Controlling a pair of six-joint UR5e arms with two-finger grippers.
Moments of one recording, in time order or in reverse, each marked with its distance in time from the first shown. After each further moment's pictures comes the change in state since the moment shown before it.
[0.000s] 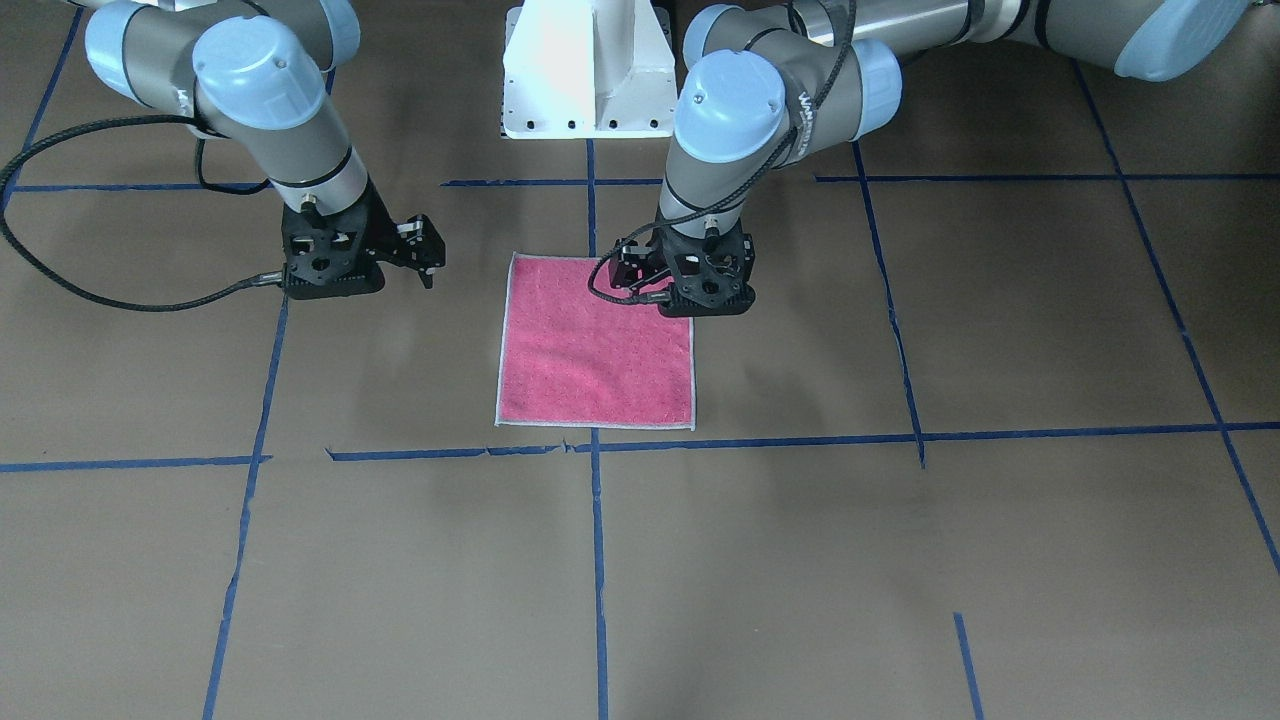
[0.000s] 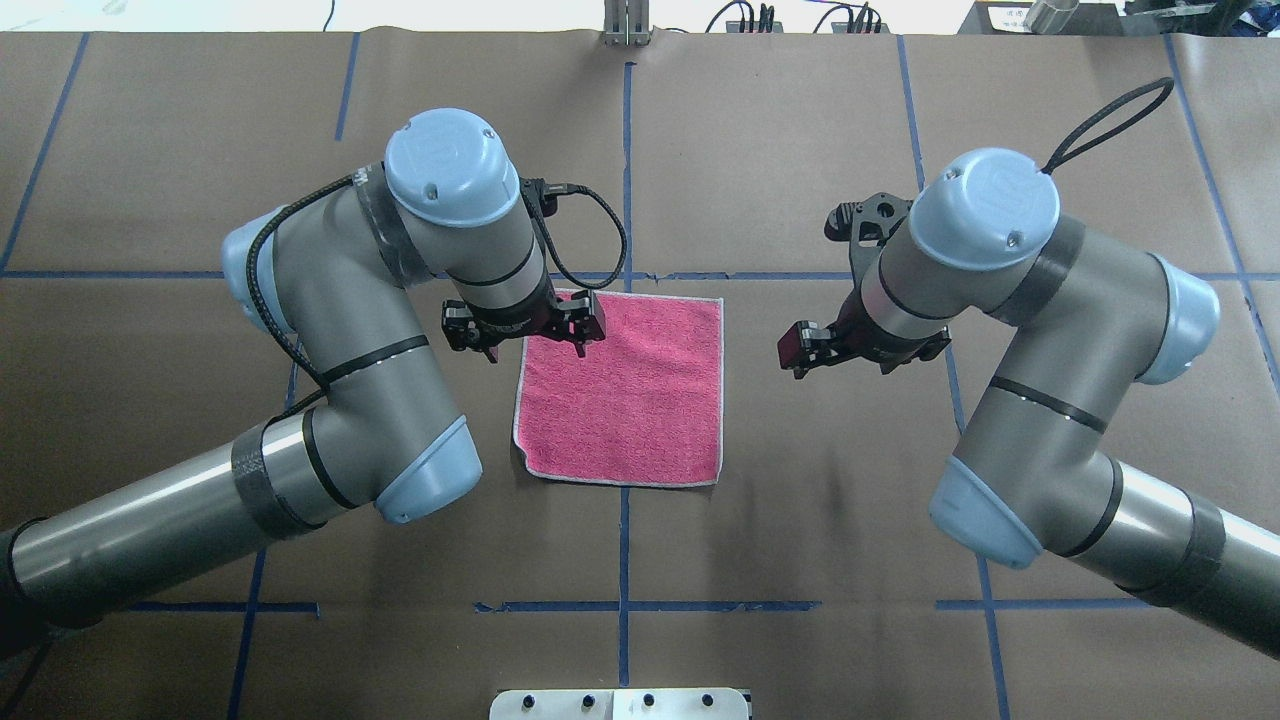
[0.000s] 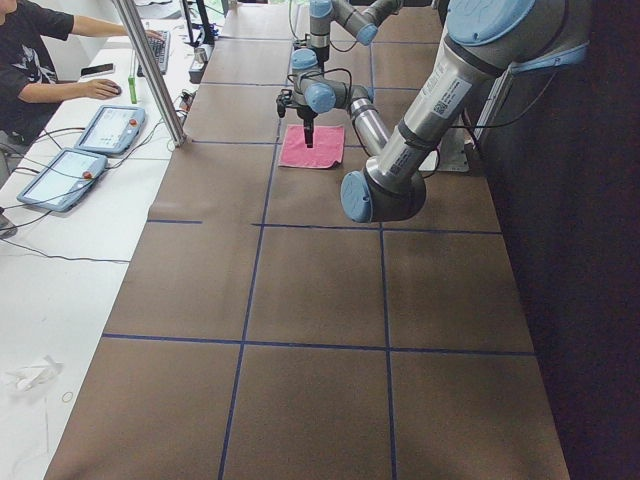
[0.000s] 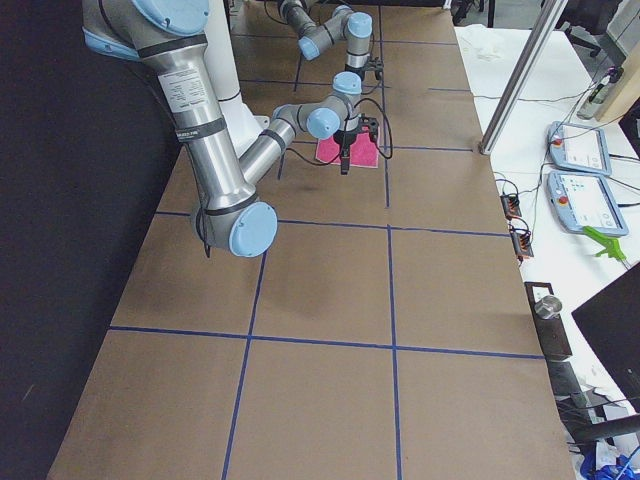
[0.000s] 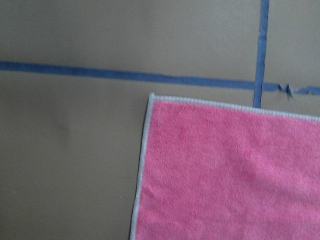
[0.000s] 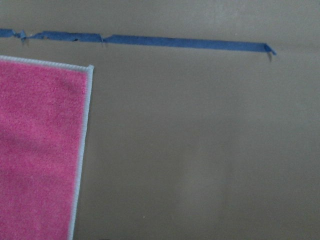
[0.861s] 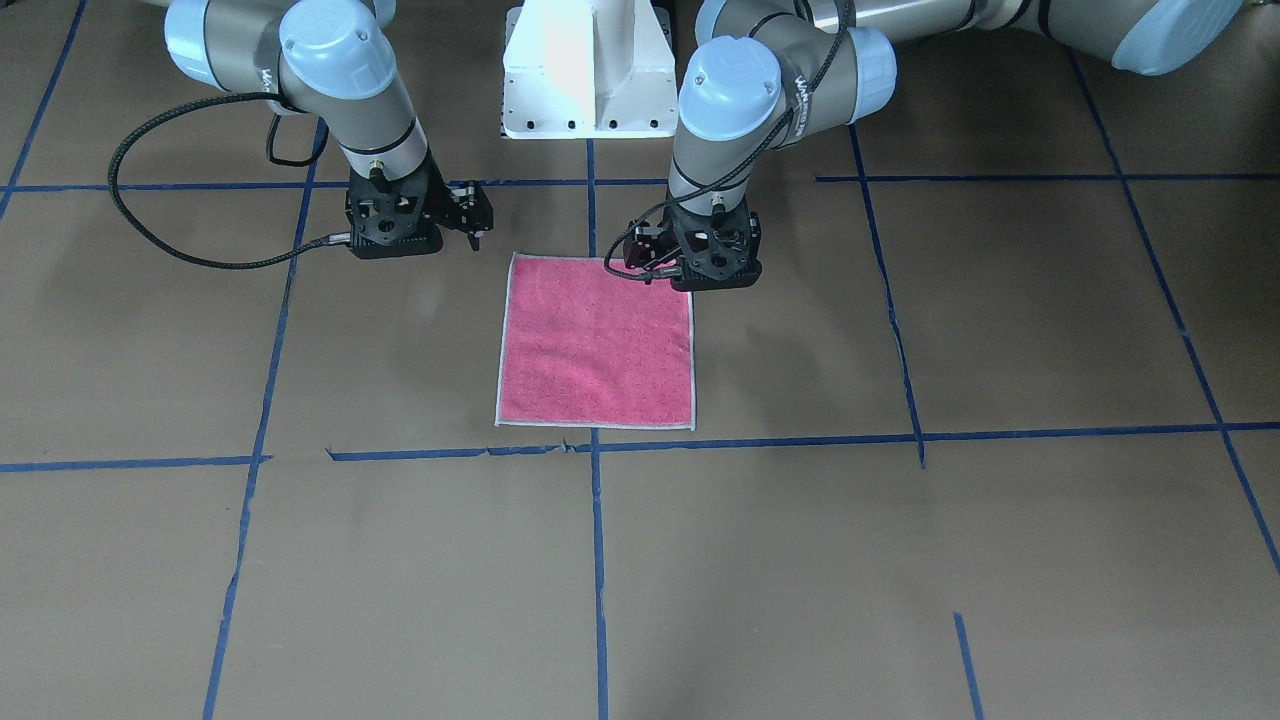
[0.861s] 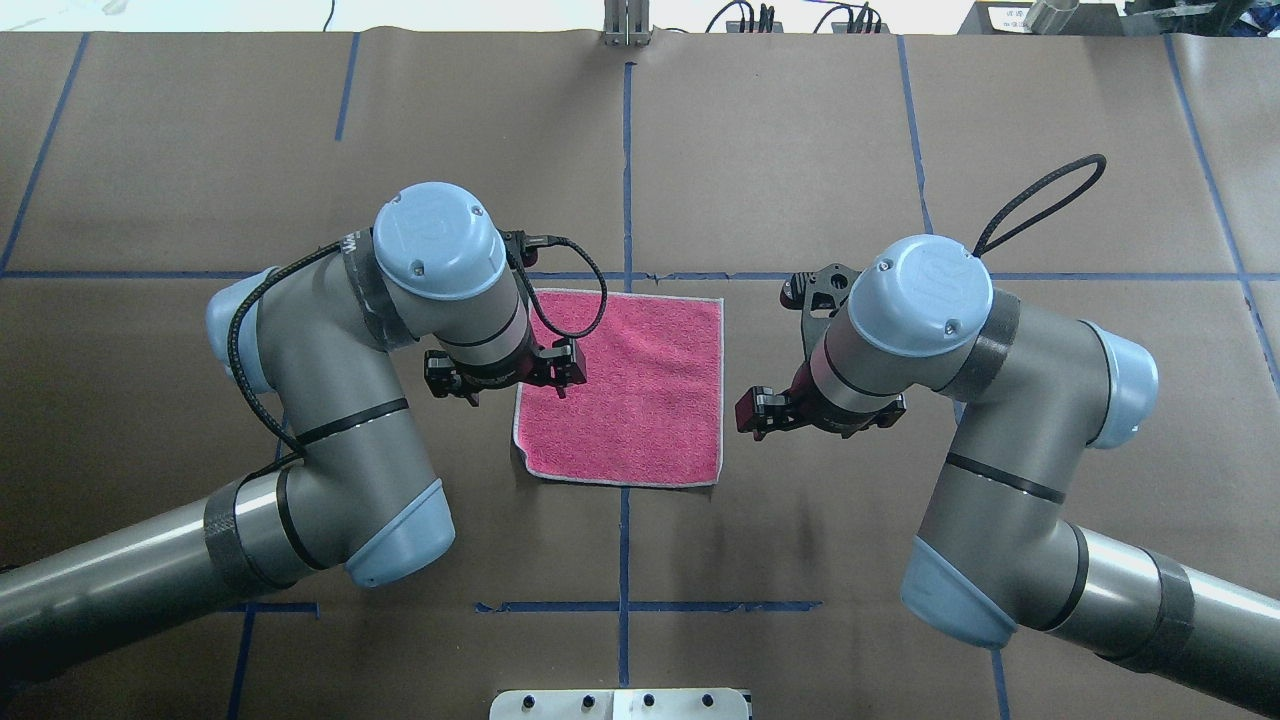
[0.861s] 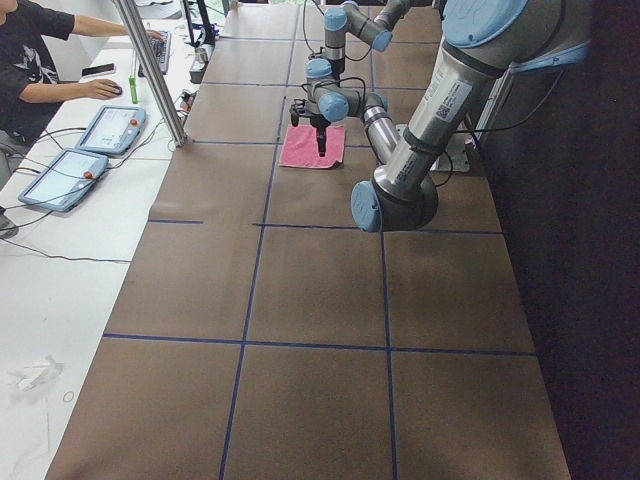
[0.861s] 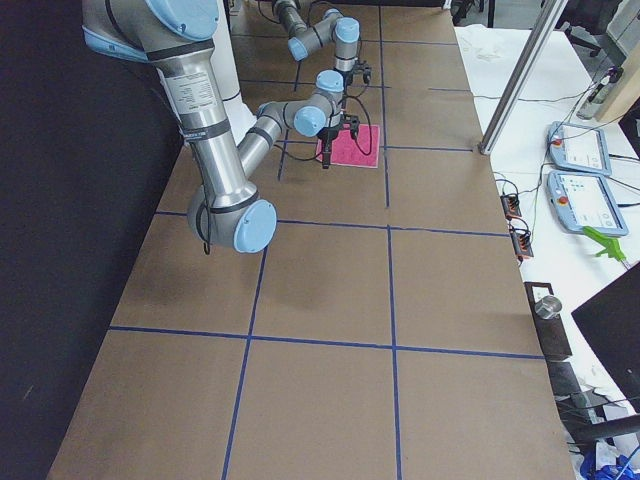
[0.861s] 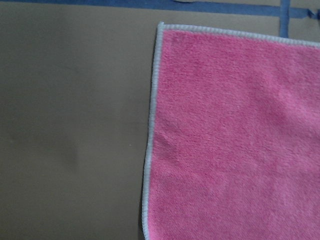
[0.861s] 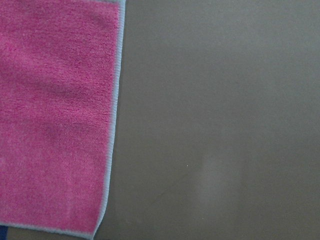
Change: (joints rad) left arm 0.058 0.075 -0.059 0.005 0.061 -0.120; right arm -0.110 0.007 0.013 0.003 -0.043 0.134
